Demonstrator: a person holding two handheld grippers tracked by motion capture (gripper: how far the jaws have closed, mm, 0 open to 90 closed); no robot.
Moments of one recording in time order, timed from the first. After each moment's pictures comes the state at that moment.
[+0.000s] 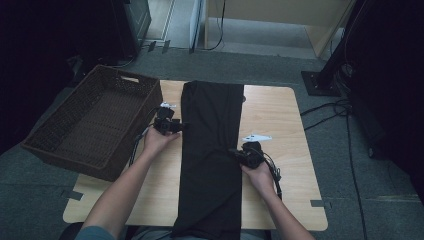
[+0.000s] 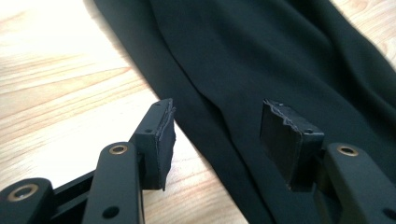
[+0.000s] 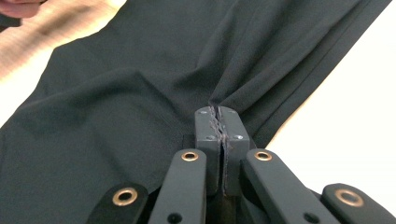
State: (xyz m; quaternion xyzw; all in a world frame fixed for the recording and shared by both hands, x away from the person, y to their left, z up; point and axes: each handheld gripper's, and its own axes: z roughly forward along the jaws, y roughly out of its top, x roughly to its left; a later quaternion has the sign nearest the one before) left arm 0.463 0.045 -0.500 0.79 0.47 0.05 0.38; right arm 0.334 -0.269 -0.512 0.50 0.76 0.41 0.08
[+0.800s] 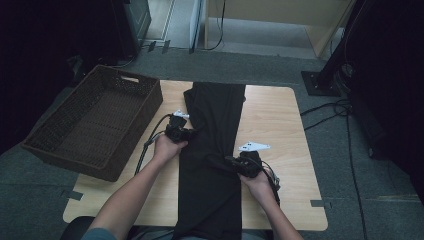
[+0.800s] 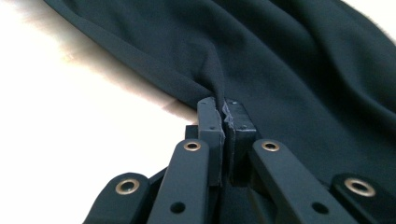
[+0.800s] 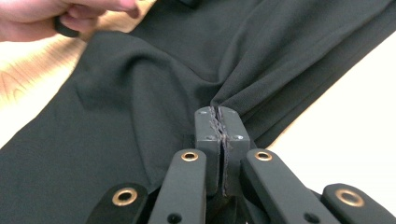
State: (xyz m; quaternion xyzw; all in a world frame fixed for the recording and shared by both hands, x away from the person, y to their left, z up) left arm 0.438 0.016 -0.510 0.82 0.41 0.03 0.39; right arm 0.300 -0.255 -0.499 0.46 0.78 0.42 0.09
